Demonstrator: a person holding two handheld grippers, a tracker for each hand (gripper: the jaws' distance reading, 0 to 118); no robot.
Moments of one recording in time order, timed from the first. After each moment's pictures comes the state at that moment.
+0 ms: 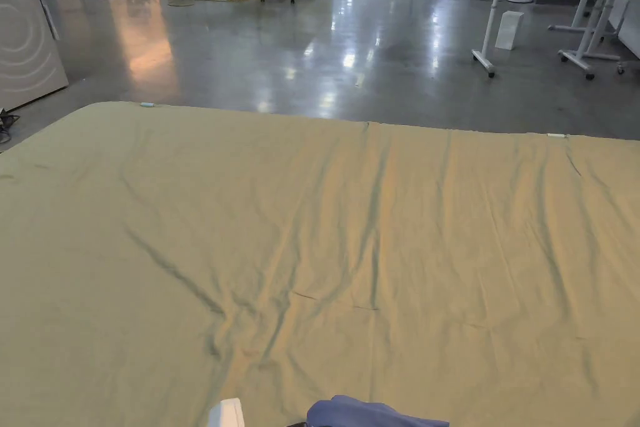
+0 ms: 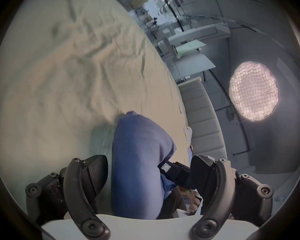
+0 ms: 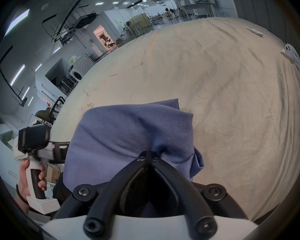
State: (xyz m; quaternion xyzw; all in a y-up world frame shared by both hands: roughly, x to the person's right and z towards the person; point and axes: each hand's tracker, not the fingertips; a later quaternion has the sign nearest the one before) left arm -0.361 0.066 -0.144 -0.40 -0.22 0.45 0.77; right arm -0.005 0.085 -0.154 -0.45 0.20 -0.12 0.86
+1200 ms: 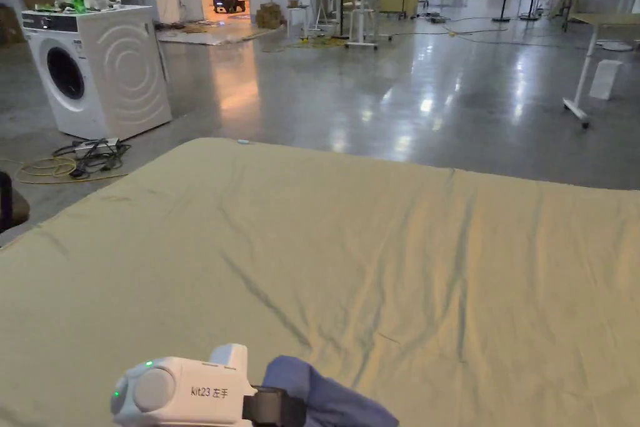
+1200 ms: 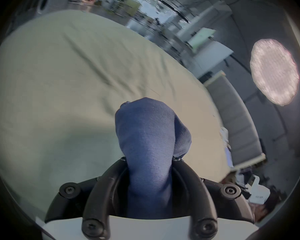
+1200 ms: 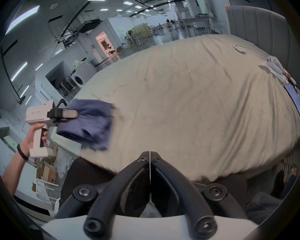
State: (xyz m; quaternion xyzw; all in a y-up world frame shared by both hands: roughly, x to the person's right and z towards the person) left arm -0.506 0.160 -0.153 -0.42 -0.07 0.28 0.86; right arm 0.033 0.166 -0.055 -0.42 0.18 -0.11 0.88
